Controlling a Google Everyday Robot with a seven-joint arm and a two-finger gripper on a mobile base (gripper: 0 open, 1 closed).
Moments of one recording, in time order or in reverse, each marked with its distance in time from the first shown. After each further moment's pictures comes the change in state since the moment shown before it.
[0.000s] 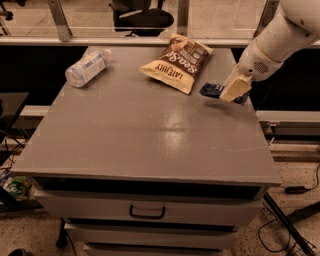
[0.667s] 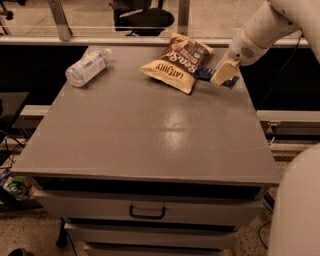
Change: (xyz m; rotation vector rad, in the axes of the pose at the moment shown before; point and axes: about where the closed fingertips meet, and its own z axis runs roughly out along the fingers) arm -0.034 -0.058 0.005 0.078 -0.050 0.013
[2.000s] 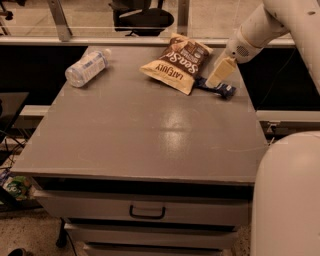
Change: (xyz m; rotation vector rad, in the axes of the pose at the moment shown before) arm -0.003 -0.035 0.022 0.034 -0.026 0.033
